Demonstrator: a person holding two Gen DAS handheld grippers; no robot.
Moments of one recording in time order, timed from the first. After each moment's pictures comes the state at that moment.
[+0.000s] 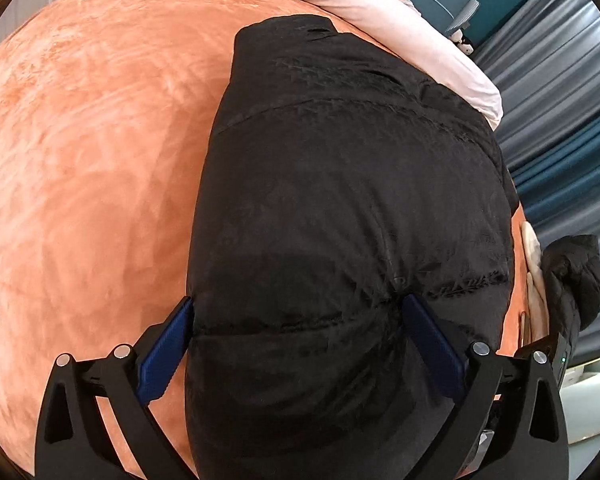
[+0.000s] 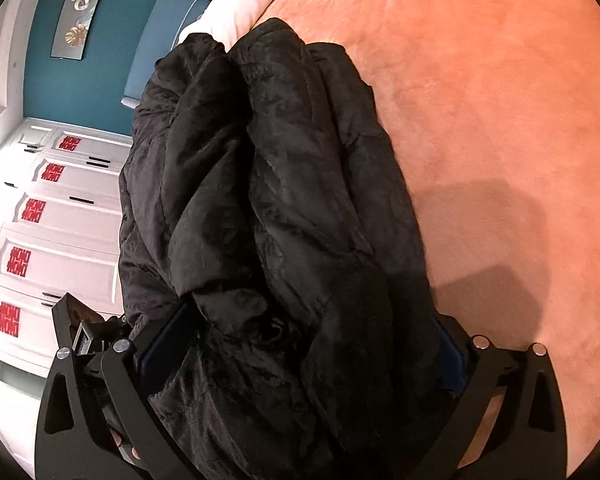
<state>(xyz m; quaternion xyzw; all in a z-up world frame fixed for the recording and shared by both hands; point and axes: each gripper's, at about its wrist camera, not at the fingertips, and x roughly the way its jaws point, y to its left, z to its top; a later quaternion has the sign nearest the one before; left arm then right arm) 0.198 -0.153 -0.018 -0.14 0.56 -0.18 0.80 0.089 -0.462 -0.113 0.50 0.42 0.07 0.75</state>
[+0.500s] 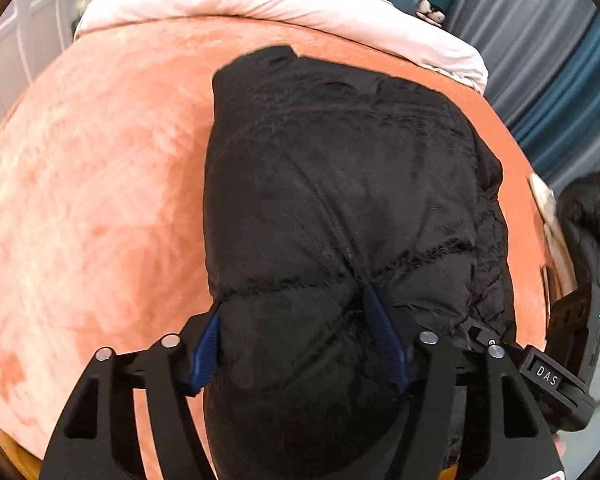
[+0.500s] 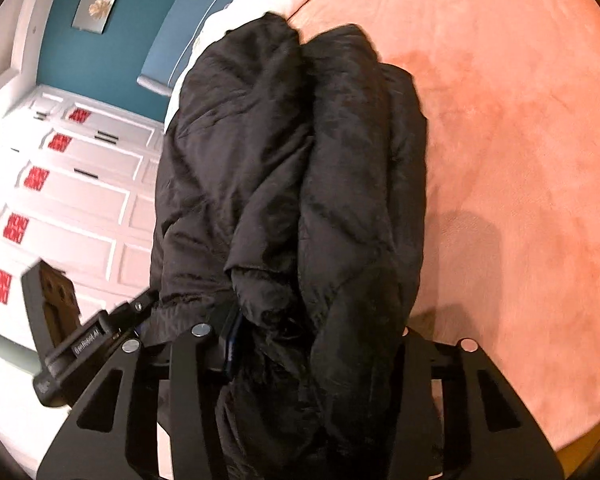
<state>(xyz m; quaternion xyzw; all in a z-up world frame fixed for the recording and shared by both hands) 0.174 -0.169 0.035 -0.02 0.54 -0.19 0.82 0.071 -0.425 -0.063 0.44 0.43 0.08 0.78</state>
